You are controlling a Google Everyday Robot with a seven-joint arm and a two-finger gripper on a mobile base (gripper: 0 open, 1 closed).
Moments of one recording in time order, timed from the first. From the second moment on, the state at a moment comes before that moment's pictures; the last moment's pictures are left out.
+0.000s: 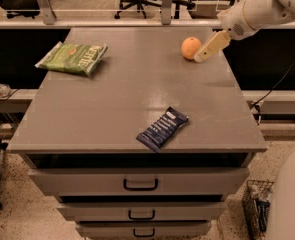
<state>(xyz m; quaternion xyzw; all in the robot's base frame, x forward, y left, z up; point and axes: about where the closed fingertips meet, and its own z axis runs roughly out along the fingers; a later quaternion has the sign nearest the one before) 0.754 -0.200 0.920 -0.49 0.76 0.06 0.41</state>
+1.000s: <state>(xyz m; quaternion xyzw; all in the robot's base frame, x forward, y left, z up) 0.793 -0.167 0.872 -0.42 0.80 0.11 0.41</state>
